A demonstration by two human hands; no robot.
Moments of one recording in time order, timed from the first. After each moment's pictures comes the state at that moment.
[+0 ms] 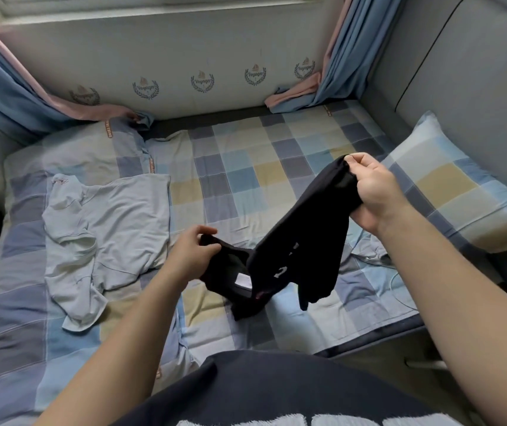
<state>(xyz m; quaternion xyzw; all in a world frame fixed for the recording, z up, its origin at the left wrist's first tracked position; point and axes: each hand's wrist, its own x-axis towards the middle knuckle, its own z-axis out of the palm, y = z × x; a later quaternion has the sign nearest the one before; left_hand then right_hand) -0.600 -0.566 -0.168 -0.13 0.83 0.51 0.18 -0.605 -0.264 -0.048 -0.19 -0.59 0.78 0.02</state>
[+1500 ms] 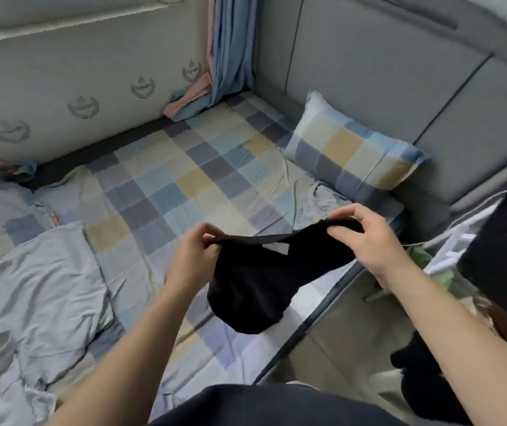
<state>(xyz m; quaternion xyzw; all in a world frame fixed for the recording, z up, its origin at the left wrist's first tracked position) -0.615 -0.477 -0.143 0.13 0.84 0.50 0.17 -0.460 -0.231 -0.071 -0.28 -0.78 0.55 0.11</state>
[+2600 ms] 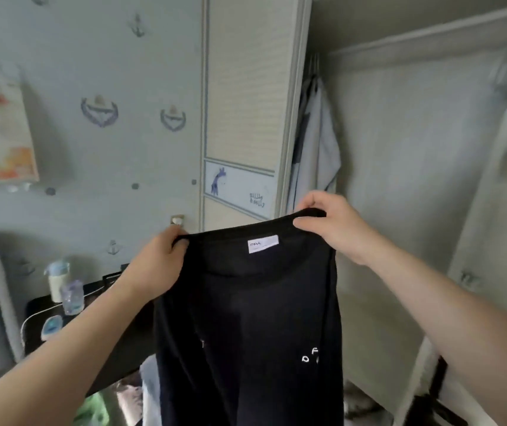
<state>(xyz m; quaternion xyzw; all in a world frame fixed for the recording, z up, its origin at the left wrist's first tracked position) -0.099 -0.147 0.150 0.80 0.38 0.39 0.23 0.161 -0.311 0.227 -0.65 -0.58 0.08 0.48</state>
